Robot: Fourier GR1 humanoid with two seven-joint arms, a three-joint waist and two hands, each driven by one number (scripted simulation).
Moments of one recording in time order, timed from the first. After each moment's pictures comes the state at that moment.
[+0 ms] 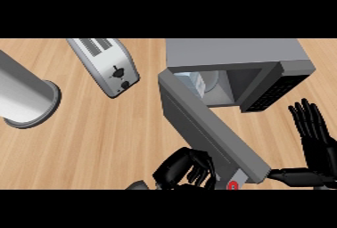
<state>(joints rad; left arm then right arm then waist) -0.30 0.01 -0.83 -1.24 -0.03 0.13 -0.12 0.06 -0.18 -0.21 -1.51 -0.10 0.32 -0.50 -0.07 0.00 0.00</state>
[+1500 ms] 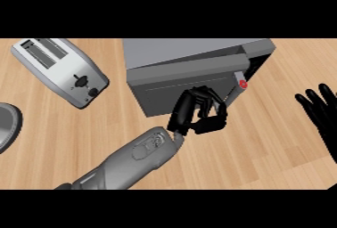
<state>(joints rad) -0.83 0.00 -0.85 -0.94 0.59 0.67 -0.24 0.00 -0.33 -0.16 -1.82 -0.48 0.59 -0.21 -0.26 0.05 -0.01</state>
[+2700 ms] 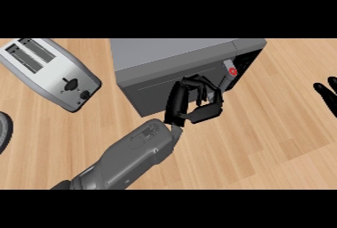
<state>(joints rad) -0.85 0.00 -0.79 -0.90 0.83 0.67 -0.49 -0.07 -0.42 -0.20 -1.88 -0.66 0.59 -0.10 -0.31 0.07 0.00</state>
